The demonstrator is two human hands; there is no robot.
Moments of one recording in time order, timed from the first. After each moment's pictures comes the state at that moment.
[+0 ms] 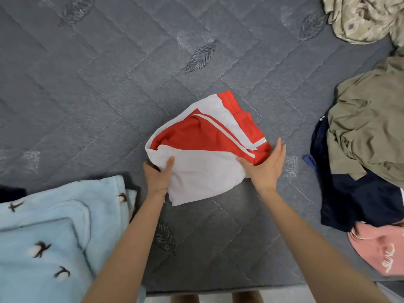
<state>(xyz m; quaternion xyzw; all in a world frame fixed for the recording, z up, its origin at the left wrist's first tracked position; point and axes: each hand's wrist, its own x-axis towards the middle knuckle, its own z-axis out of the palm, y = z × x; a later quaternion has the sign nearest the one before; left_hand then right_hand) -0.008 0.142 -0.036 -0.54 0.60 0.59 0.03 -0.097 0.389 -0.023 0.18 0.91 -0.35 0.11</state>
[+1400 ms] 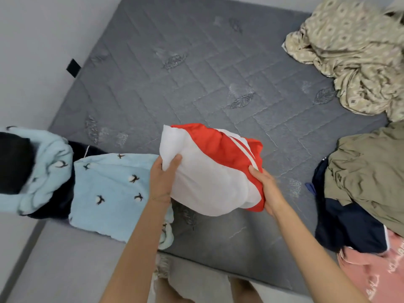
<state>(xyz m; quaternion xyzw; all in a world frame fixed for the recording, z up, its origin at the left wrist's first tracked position) 0.113 0.126 0.192 -0.46 0.58 0.65 -0.17 -0.015 0.350 0.181 0.12 0.61 -0.67 0.41</state>
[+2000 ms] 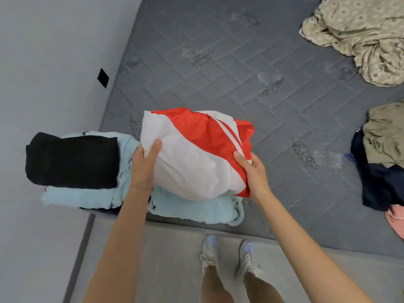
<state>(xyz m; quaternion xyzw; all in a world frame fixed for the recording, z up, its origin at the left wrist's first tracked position) 0.269 -0.097 0.238 -0.42 0.59 0.67 -0.15 0.171 0.148 0.233 0.09 0.65 -0.69 0.30</state>
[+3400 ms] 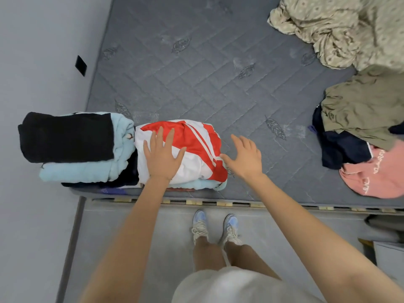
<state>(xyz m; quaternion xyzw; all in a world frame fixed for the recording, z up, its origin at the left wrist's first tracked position) 0.325 -0.022 0.241 -0.24 0.95 0.20 -0.01 0.235 0.199 0.253 -0.12 0.96 -0.14 0.19</state>
